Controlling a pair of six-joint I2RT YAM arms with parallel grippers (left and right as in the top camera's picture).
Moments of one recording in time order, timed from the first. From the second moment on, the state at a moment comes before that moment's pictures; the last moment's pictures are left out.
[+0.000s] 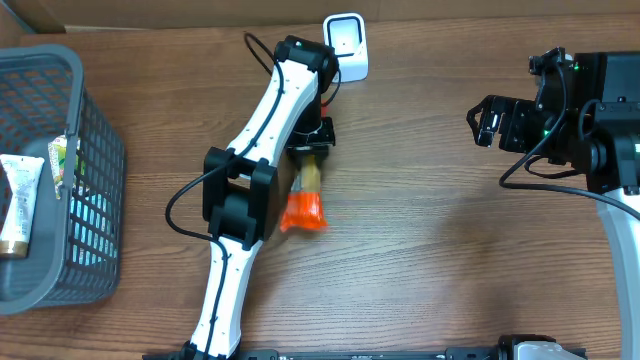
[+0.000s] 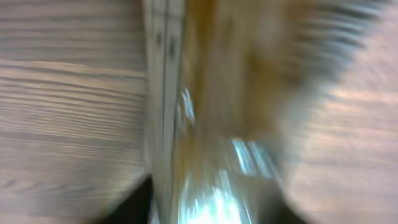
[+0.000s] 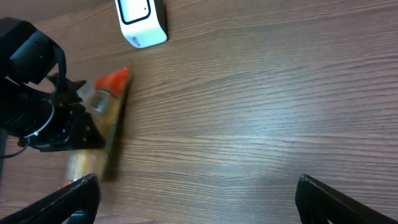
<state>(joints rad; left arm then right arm) -0.38 2.48 2.31 -1.68 0.09 -0.46 0.00 1.36 1.51 -1.07 -0.28 0.17</state>
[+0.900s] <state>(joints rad) 0.33 1.65 2.32 -1.68 0.07 -0.34 0.00 1.41 1.51 -1.07 -0.28 0.17</state>
